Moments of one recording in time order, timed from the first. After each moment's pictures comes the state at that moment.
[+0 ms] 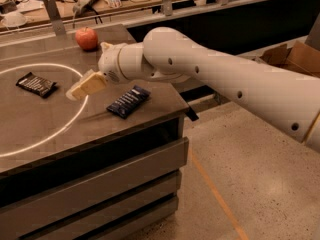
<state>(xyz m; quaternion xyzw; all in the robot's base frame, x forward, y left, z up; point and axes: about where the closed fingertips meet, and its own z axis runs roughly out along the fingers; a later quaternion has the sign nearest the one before) 0.635 0.192 0.906 -0.52 0.63 0.26 0.51</state>
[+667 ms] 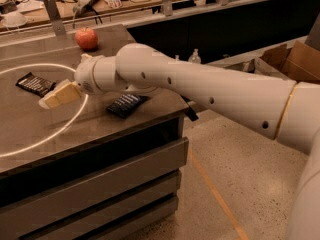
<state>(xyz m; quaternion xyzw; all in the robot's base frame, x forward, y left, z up) 0.621 0.251 0.887 -0.49 0.64 0.30 0.51</state>
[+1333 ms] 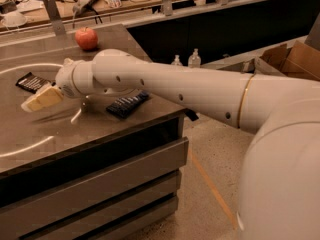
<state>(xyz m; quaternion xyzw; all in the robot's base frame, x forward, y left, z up) 0.630 0.306 0.867 -0.49 0.64 0.31 0.50</state>
